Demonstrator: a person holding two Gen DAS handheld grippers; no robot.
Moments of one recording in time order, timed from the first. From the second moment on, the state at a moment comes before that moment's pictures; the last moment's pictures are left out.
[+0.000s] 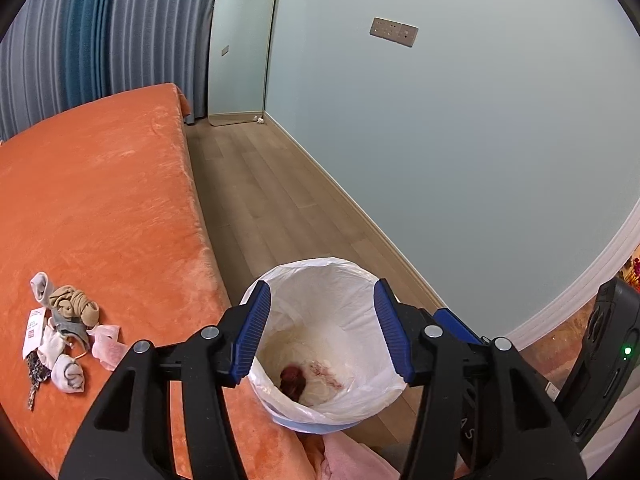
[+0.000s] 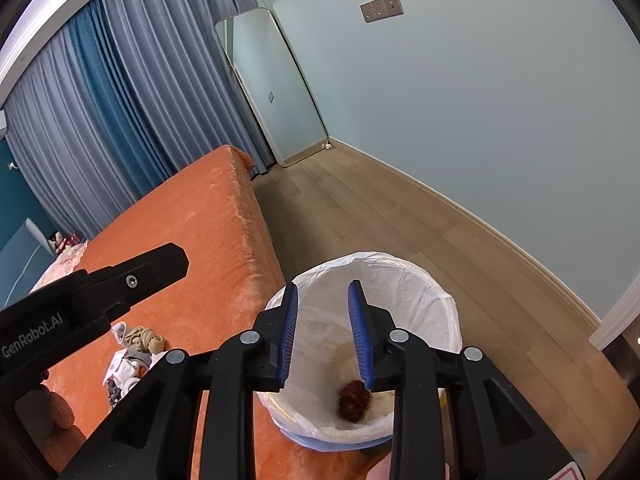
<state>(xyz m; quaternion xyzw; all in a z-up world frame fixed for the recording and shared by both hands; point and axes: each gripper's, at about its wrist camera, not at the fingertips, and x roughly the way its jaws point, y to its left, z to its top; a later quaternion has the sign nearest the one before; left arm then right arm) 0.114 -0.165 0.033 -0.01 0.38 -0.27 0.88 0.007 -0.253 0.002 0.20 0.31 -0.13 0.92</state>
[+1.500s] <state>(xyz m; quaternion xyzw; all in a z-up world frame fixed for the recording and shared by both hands) 0.117 -0.038 0.033 -0.07 0.39 -0.20 0.90 0.033 -0.180 0.013 0.16 0.33 -0.07 0.93</state>
